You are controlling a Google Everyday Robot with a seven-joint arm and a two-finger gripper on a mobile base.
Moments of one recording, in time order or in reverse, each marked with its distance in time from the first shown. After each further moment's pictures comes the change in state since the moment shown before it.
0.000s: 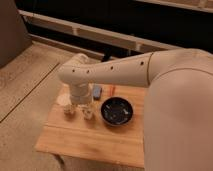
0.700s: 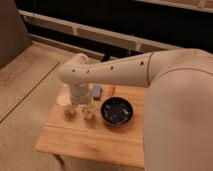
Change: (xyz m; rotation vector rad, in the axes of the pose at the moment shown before) arm -0.002 0.000 -0.001 0.004 -0.008 -0.004
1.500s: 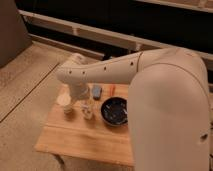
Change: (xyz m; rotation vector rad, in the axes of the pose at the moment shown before) arm -0.042 -0.004 0.024 0.026 -0.080 0.132
